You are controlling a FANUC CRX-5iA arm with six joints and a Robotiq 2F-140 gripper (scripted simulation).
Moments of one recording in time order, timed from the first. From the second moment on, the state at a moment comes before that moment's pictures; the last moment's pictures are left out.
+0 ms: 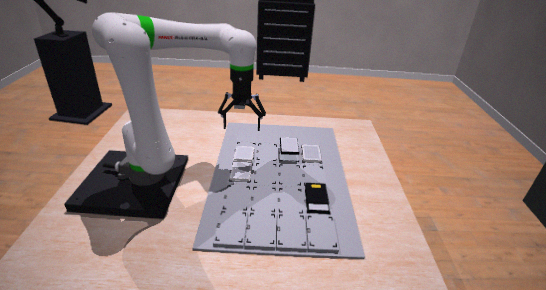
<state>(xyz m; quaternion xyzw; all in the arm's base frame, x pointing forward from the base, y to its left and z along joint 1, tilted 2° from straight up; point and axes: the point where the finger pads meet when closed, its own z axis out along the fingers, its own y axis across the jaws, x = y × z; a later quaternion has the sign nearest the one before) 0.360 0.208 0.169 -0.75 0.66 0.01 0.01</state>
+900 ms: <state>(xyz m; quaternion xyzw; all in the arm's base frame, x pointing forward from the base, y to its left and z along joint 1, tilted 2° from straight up) 0.371 0.113 0.165 -0.75 0.66 0.01 0.01</state>
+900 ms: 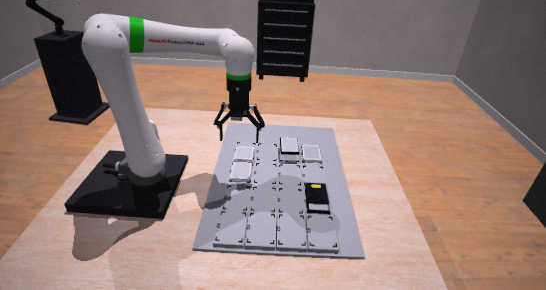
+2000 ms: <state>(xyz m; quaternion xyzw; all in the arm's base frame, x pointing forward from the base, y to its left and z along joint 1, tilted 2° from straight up) 0.377 0.066 0.163 -0.75 0.66 0.01 0.02</state>
